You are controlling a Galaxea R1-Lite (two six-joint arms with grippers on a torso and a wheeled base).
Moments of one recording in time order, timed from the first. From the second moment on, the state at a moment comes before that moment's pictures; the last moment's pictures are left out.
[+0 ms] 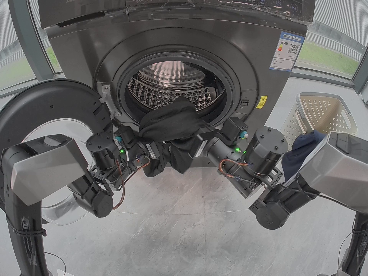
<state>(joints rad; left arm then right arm) -0.40 2.26 -0.89 -1.55 -0.09 -0.20 0.74 2.17 -0.98 -1.50 -0.14 0.18</state>
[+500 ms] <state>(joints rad) -0.42 2.16 -0.82 -1.55 -0.09 -0.20 0.71 2.19 -0.93 -1.50 -0.16 0.18</state>
